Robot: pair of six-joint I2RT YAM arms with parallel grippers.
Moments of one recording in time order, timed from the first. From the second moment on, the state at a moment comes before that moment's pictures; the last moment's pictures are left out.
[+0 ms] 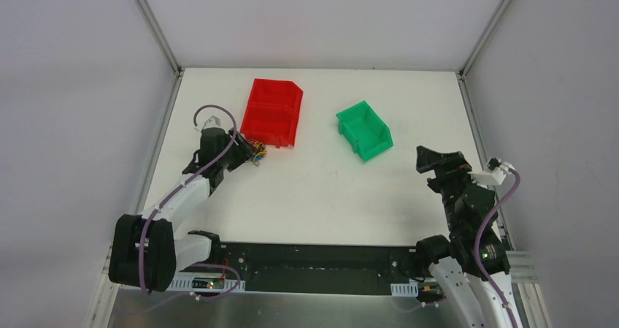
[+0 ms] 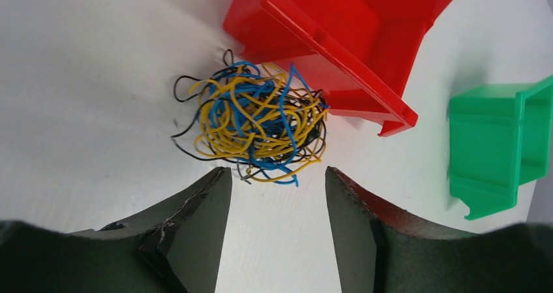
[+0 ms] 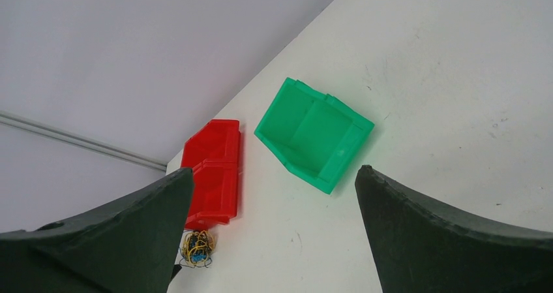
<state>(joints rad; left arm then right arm) -0.13 1.12 0.51 0.00 0.02 -0.77 0.31 0.21 0.59 -0.49 0.33 0.85</state>
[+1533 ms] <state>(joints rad) -0.60 1.19 0.82 0.03 0.31 -0.62 0.47 0.84 0.57 -0.11 -0.30 0.76</state>
